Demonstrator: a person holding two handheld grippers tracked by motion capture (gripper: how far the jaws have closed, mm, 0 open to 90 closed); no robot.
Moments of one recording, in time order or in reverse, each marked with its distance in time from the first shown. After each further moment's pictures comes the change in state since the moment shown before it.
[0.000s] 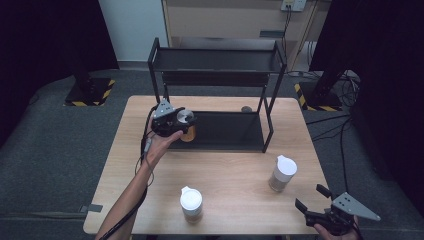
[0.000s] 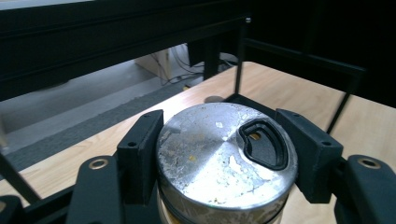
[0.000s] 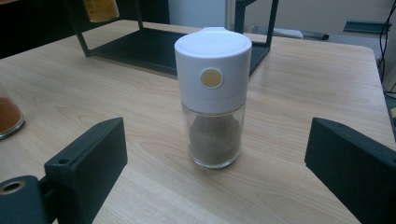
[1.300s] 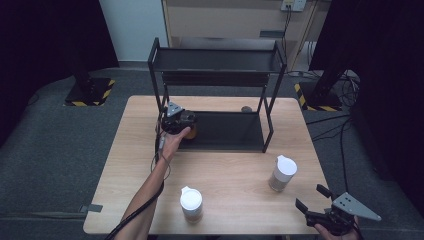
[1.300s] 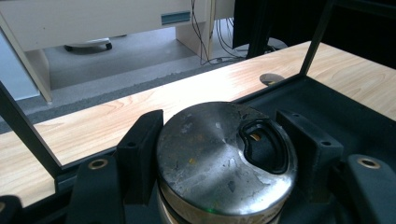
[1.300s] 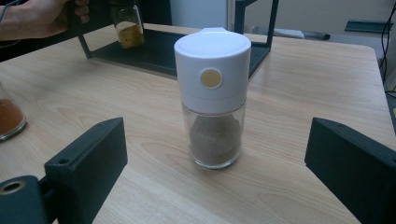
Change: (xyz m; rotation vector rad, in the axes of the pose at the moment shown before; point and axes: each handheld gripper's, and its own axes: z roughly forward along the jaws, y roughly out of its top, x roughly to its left) left arm -0.002 -0.033 0.058 0.083 0.165 -0.093; right arm -0.002 -0.001 -0.001 -0.004 0.005 0.006
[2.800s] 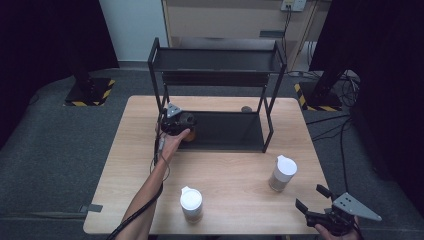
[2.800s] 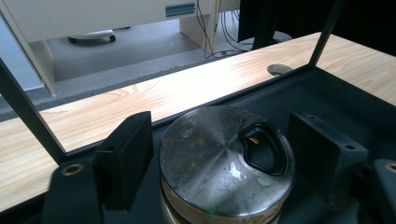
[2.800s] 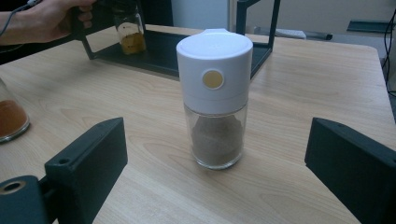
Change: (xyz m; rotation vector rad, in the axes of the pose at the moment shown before) left arm 0.001 -0.003 0.002 0.021 0.014 -0.017; right arm -0.001 0.000 -0.001 -0.003 0.007 0.005
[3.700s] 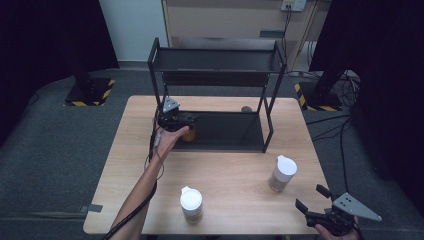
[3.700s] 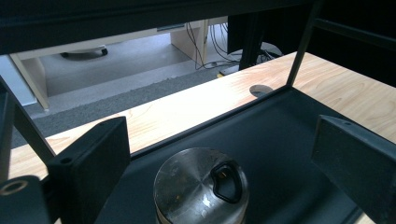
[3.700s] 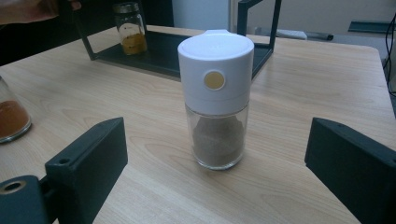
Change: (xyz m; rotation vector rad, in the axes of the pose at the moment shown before) left arm 0.002 0.027 -0.029 -0.047 -0.046 0.022; right arm 0.000 0.000 0.000 -0.001 0.004 0.002
